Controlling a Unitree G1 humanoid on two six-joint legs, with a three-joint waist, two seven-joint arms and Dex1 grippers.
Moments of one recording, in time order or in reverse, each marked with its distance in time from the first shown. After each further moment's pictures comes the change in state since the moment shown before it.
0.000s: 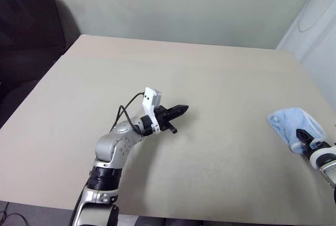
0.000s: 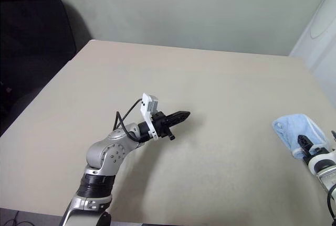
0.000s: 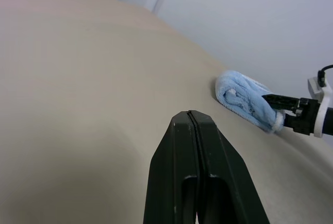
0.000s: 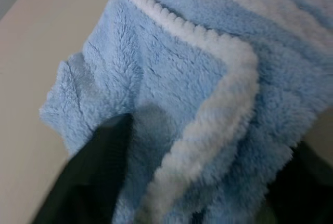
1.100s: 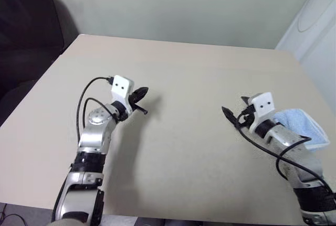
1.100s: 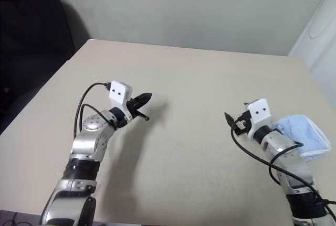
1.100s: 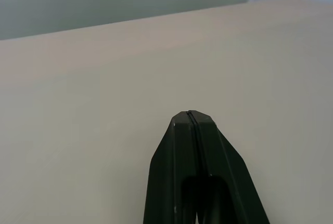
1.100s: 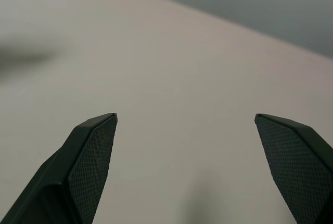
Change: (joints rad) left arm -0.069 0.163 0.085 0.349 0.360 -0.477 0.107; right arm -0.246 -0.017 0.754 -0.169 -0.823 -0.384 0.523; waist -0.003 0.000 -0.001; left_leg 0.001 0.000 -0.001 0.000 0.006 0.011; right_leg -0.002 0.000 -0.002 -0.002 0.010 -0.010
